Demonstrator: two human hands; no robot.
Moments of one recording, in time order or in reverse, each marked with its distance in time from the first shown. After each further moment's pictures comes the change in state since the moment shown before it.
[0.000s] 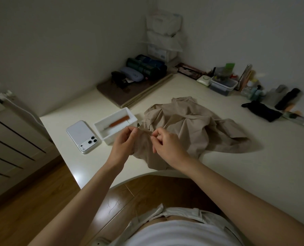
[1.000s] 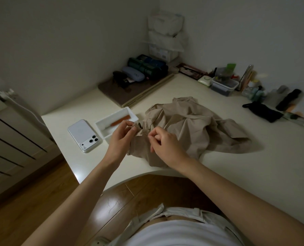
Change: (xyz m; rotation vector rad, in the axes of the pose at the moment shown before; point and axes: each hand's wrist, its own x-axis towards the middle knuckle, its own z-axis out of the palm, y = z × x) left_hand 0.000 0.010 -0.009 0.013 0.003 0.027; right_hand -0.002 -0.005 0.005 0.014 0.013 -0.082
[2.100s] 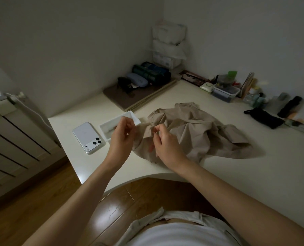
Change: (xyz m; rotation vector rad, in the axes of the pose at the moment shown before) left_hand -0.006 0.011 0.002 0.251 0.147 0.282; right_hand -0.003 -0.015 -0.004 0.030 0.083 0.011
